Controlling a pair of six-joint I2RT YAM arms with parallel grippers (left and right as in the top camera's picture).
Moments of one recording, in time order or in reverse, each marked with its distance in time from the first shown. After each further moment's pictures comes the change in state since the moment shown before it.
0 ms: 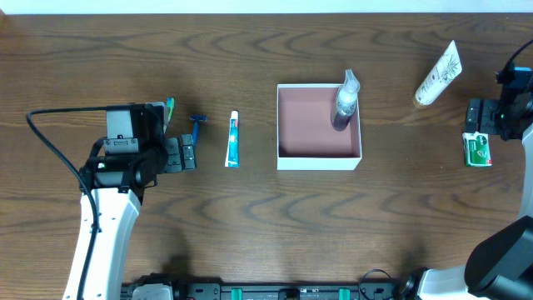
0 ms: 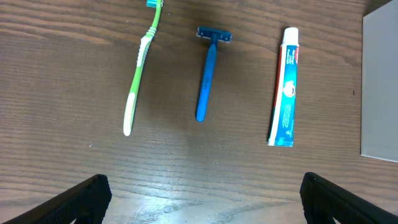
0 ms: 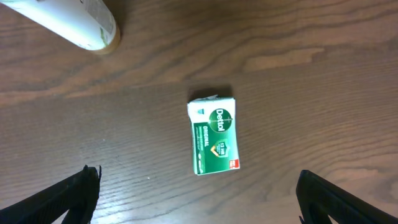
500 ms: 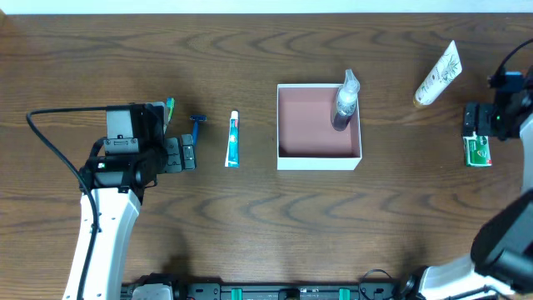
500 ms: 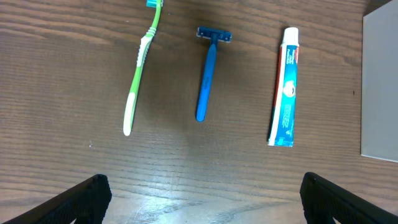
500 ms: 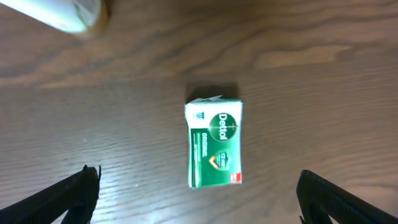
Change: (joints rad) left arm 0.000 0.000 0.000 0.000 0.000 0.000; right arm -0.019 0.140 0.000 0.048 -0.013 -0.081
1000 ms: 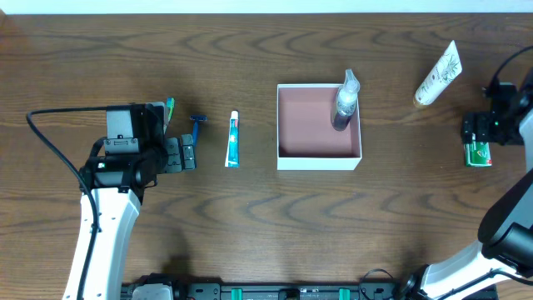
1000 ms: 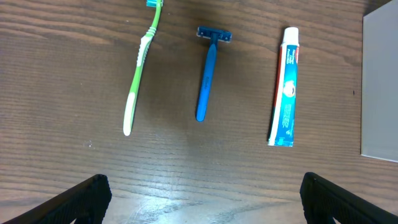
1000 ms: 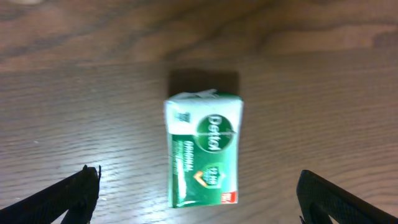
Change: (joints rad) left arm 0.000 0.001 0.000 0.000 0.000 0.000; right arm -0.061 0.095 -0.002 0.032 -0.019 -0.062
